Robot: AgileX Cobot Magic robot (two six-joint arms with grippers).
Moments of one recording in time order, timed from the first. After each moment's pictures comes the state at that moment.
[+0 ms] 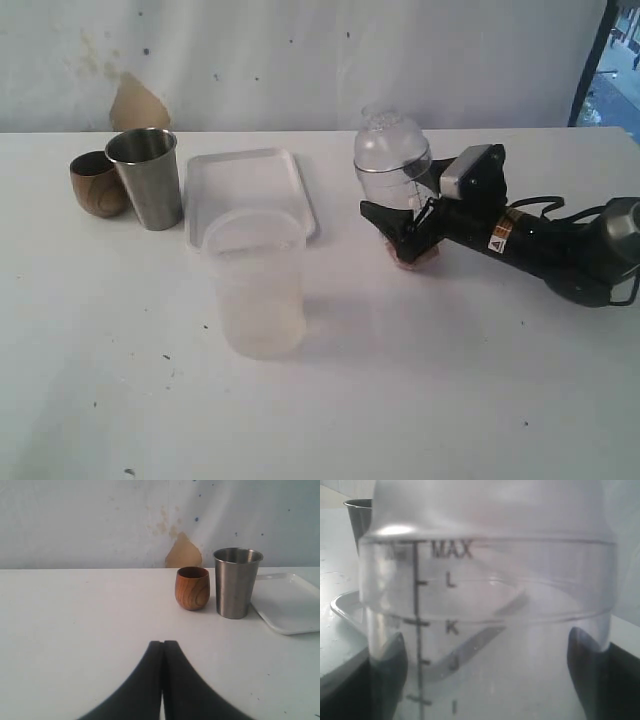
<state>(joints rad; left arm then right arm) 0.02 0.00 0.00 0.09 0.23 -0.07 0.09 2.26 -1.07 -0.88 -1.23 0.22</state>
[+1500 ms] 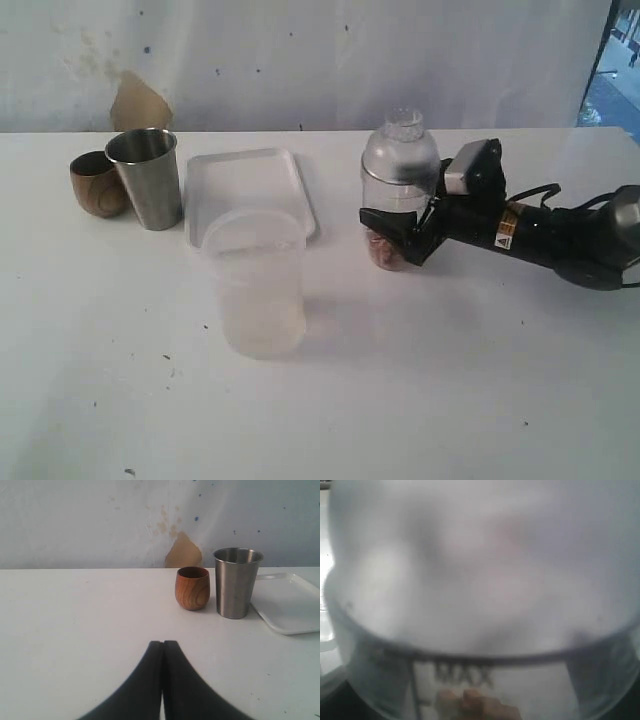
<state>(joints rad) 0.02 0.00 0.00 0.09 0.23 -0.07 0.05 2.27 -1.12 -1.06 -1.21 0.35</state>
